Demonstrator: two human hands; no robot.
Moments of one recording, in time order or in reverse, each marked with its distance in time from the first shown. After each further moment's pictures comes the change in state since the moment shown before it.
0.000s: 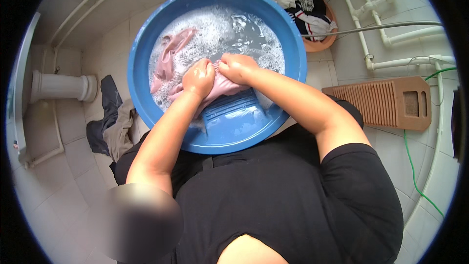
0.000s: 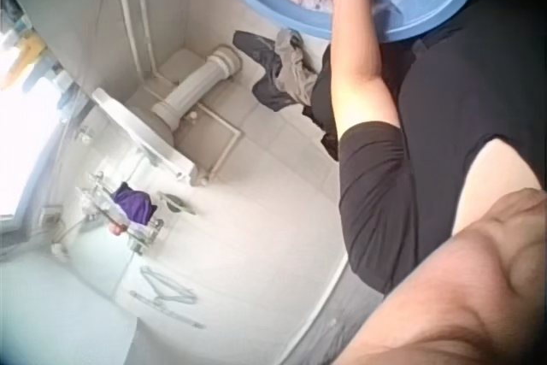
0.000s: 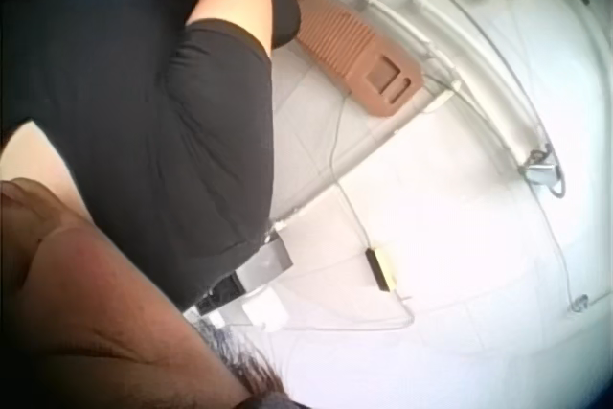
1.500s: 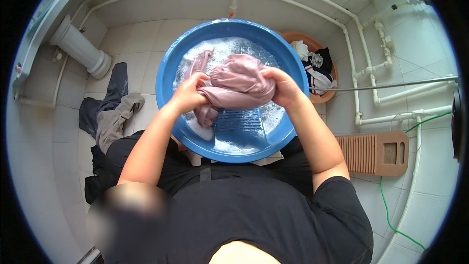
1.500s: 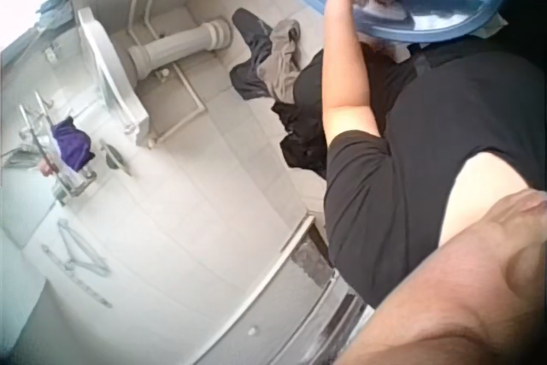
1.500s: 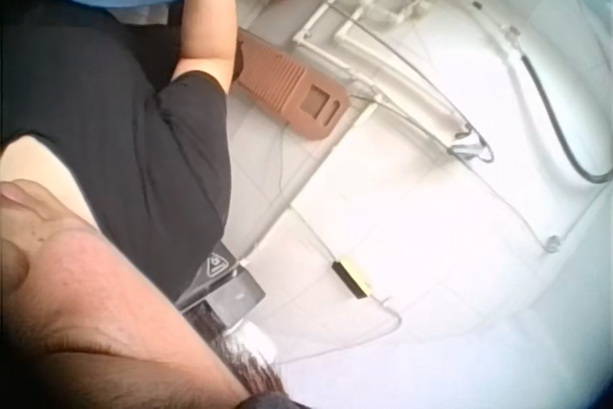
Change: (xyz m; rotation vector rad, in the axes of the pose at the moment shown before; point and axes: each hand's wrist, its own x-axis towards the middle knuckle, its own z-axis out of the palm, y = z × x) left_hand -0.054 -0.021 -0.102 -0.420 -0.076 -0.098; right_hand -0.032 -0.035 -0.084 1.575 -0.430 0.014
